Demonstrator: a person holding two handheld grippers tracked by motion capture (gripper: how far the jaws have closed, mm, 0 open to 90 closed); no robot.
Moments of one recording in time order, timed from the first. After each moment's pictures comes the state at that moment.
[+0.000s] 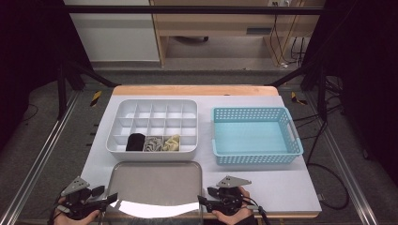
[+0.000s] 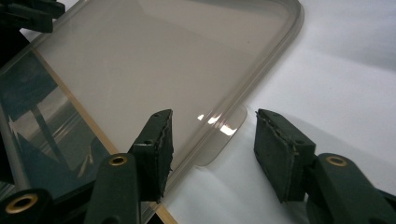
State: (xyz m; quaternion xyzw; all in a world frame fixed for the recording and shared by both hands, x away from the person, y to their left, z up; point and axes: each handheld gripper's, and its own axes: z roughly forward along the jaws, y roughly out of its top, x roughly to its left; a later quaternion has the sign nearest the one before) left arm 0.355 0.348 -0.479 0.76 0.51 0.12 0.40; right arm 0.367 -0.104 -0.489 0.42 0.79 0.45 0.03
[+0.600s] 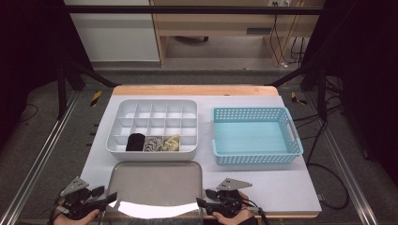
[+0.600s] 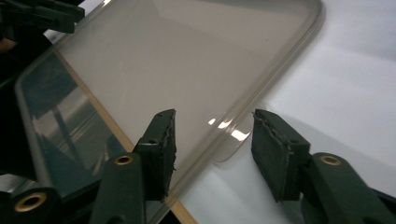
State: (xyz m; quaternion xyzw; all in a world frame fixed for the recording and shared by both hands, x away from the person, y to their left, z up) left arm 0.351 0.349 -0.477 0.74 0.53 0.11 0.40; right arm 0.363 -0.105 -0.494 0.41 0.78 0.47 0.01
